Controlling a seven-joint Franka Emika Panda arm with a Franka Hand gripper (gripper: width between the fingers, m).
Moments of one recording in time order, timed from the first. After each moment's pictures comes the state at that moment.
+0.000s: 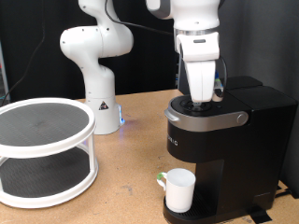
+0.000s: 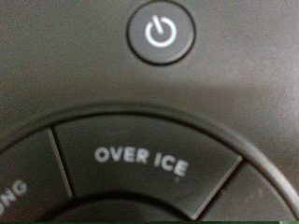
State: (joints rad) arm 0.11 -0.09 0.09 -2.20 0.12 2.16 -0.27
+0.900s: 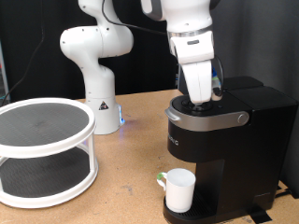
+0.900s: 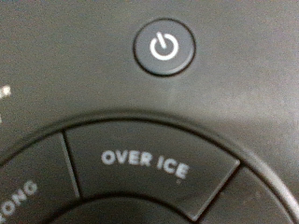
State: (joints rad) arm 0.11 -0.11 0.07 -2.22 0.24 2.19 -0.38
